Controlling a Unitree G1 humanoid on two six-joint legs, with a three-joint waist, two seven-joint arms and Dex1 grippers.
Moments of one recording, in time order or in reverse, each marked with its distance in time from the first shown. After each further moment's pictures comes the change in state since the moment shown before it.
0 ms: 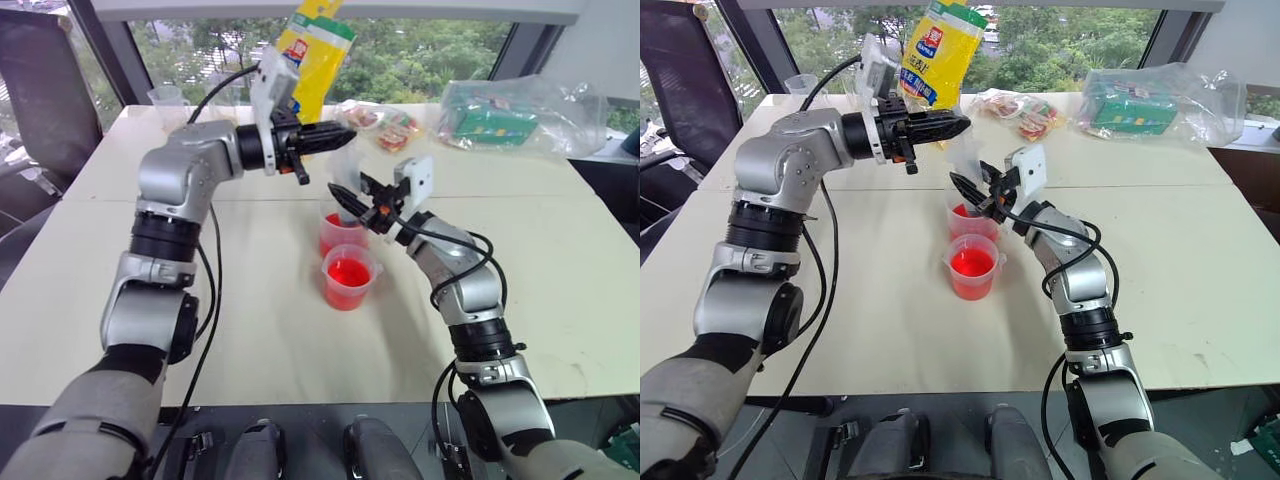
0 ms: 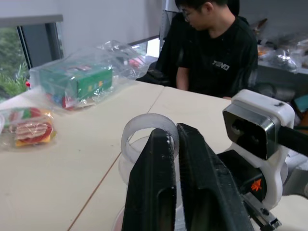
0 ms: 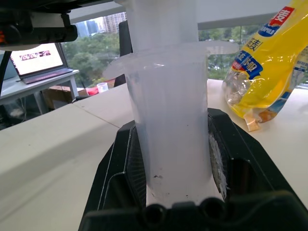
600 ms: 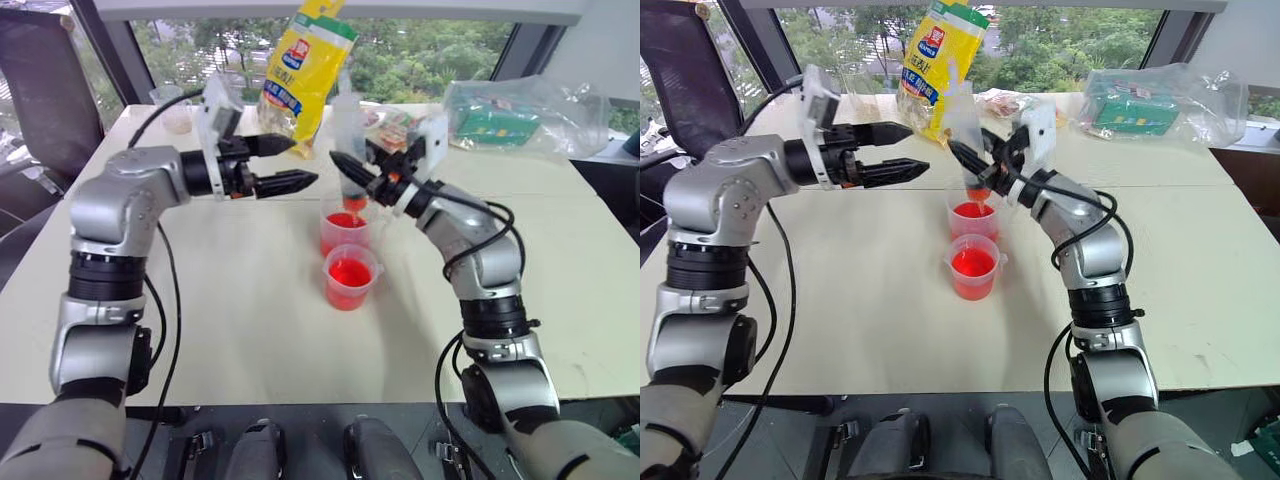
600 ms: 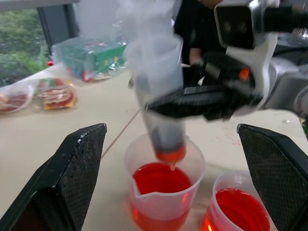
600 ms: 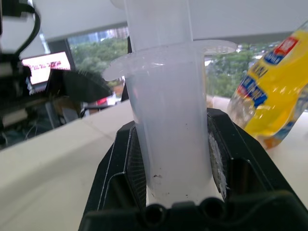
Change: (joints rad) left arm 0.197 0.188 0.072 -0.250 -0.082 0.114 -0.015; right arm -0.147 -0.052 -0.087 -0.092 0.131 0.171 -0.010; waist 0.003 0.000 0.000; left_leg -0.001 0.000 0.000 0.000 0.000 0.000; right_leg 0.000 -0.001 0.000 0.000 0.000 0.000
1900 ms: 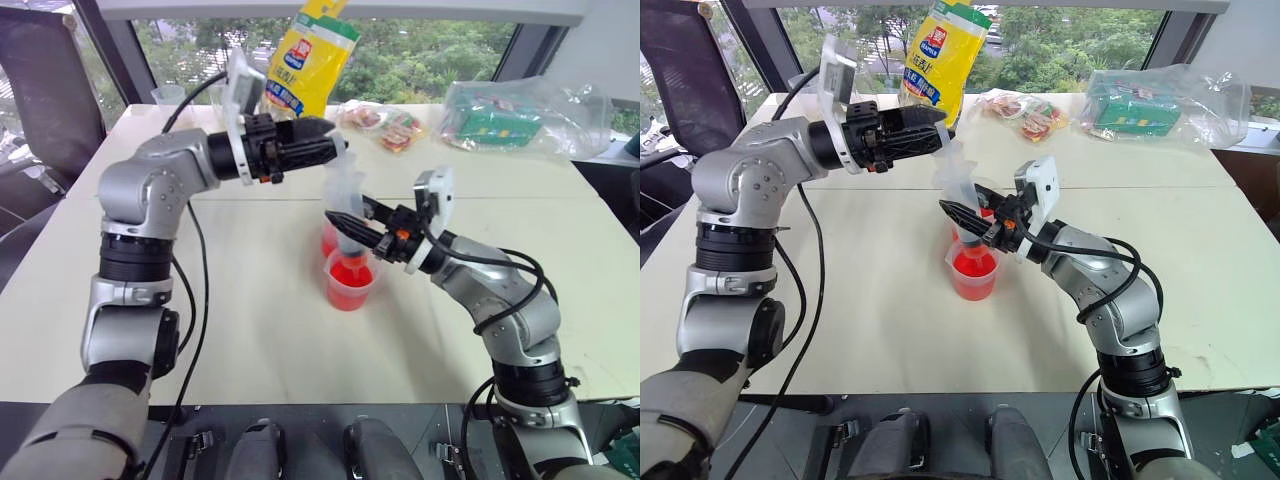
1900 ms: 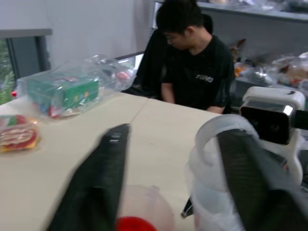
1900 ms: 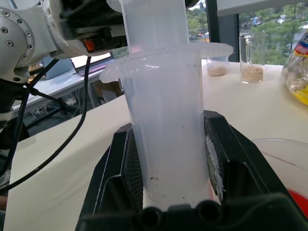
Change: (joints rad) left arm -0.111 -0.143 -0.013 0.079 -0.074 0.018 -0.015; right arm 0.308 -0.089 0.078 -0.372 0.167 0.173 -0.018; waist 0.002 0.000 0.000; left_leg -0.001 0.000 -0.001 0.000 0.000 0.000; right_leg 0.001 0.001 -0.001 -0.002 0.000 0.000
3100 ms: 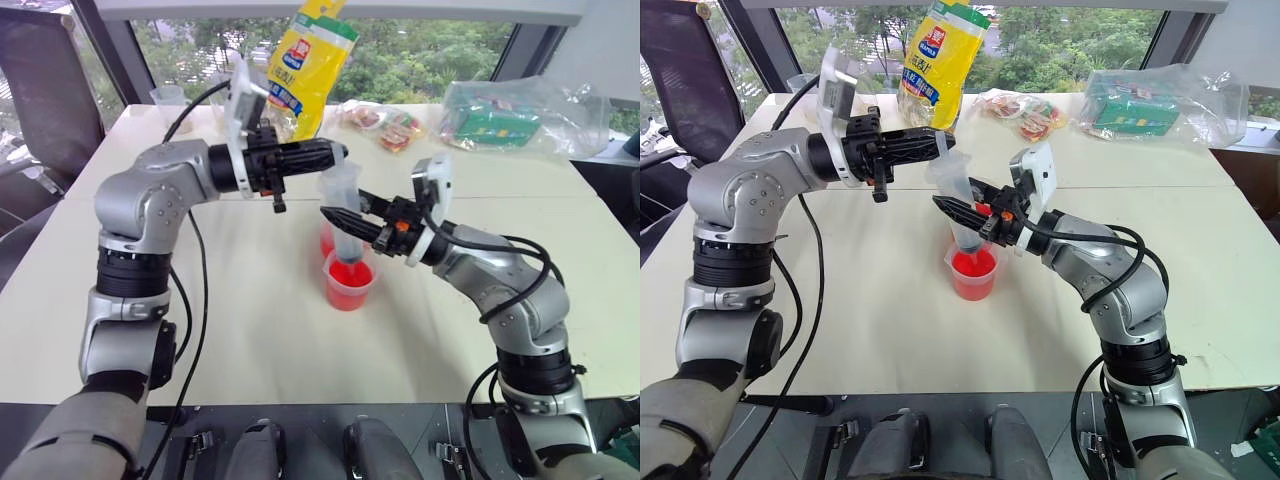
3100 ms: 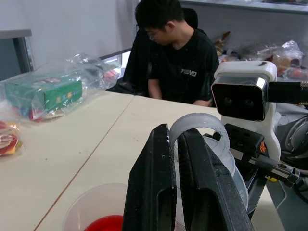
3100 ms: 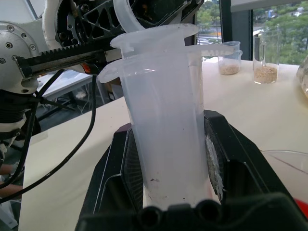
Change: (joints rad) left arm 0.068 0.003 -0.018 -0.135 -0.015 0.026 -0.007; right arm -0.071 -0.026 -0.013 -0.009 0.069 0.086 -0.001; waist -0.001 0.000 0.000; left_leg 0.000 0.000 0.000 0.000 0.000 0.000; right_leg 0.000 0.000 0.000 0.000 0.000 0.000
